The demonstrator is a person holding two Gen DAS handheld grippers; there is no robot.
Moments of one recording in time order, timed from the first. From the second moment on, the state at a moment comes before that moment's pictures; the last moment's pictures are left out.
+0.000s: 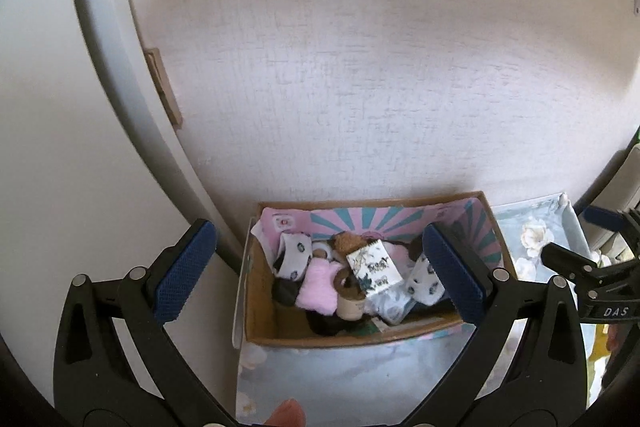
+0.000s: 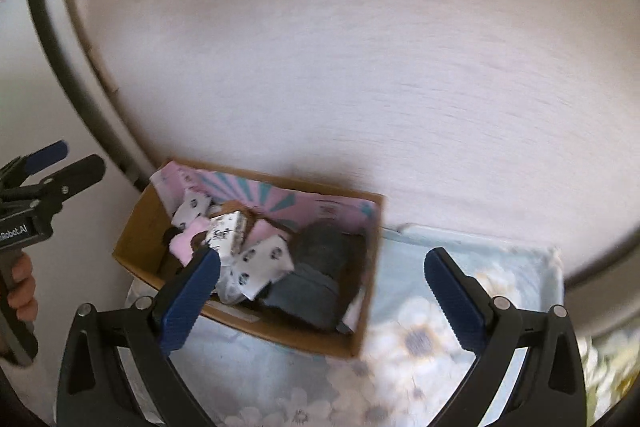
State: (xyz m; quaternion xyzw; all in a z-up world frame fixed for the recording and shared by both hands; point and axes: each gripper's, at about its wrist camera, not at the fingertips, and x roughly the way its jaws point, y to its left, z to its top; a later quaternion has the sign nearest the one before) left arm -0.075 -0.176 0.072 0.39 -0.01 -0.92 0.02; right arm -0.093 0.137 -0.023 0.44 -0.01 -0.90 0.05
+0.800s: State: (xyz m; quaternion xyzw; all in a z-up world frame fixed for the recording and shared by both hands) left arm 0.016 -0.116 0.091 0.37 0.00 -0.93 0.00; right arm 0.028 0.189 -0.015 0.42 -0.06 -0.90 -0.09
